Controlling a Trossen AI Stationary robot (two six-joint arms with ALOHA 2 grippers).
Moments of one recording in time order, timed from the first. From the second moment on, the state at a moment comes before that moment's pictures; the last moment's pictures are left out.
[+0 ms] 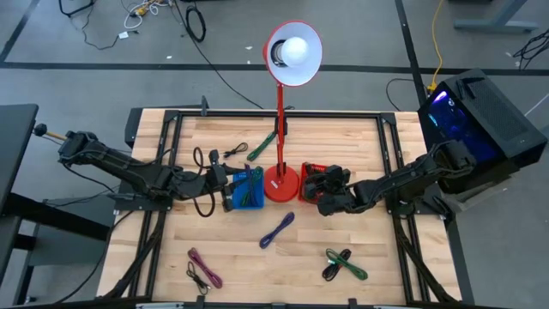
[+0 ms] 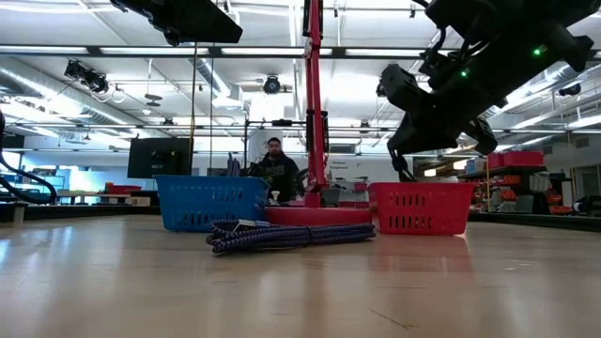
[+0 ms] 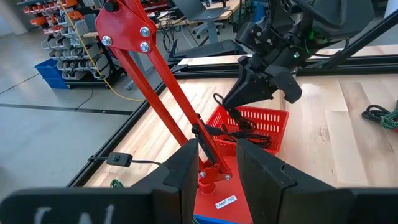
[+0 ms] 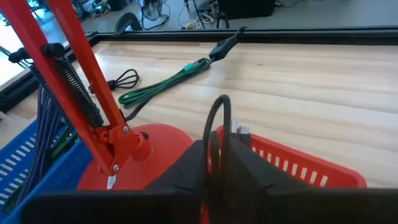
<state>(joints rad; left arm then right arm) -0.31 1.06 0.68 0.09 -0.69 -0.02 0.27 1.52 0.69 -0.09 1.00 1.14</state>
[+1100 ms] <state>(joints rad) -0.31 1.27 0.68 0.07 -0.38 -0.27 0.33 1.44 0.69 0.60 0.52 0.27</state>
